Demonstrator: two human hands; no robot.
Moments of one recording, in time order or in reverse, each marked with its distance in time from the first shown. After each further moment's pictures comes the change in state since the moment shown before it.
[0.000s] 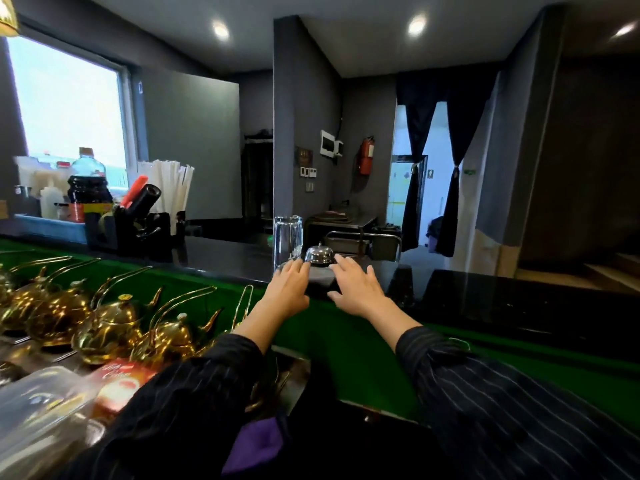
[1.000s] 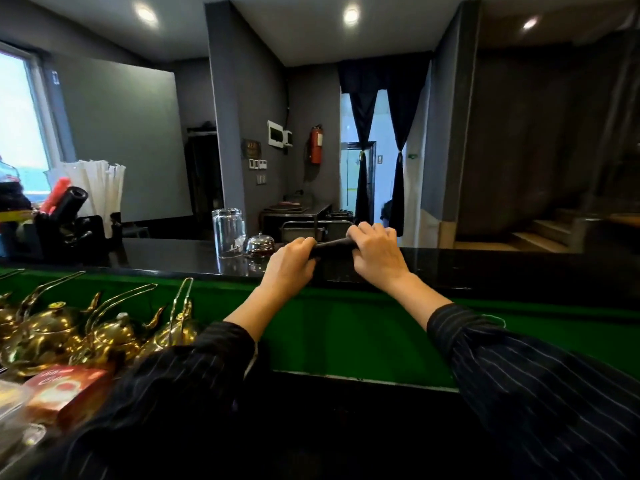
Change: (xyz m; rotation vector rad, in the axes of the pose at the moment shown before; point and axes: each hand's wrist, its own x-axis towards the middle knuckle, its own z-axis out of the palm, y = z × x) left_hand -0.022 0.134 -0.044 -0.307 0.292 0.203; right_hand -0.116 0.098 -0.076 -0.143 0.555 0.033
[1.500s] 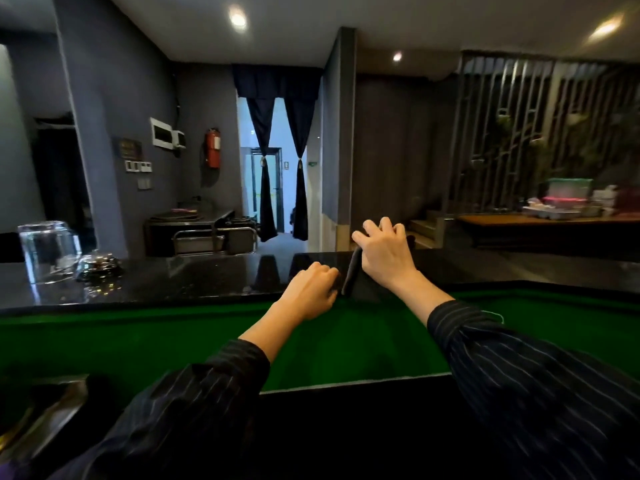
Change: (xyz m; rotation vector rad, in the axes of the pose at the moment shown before) left_hand 0.044 0.263 0.128 -0.050 -0.324 0.389; right_hand -0.109 0.222 -0.135 -0.543 -0.098 0.212
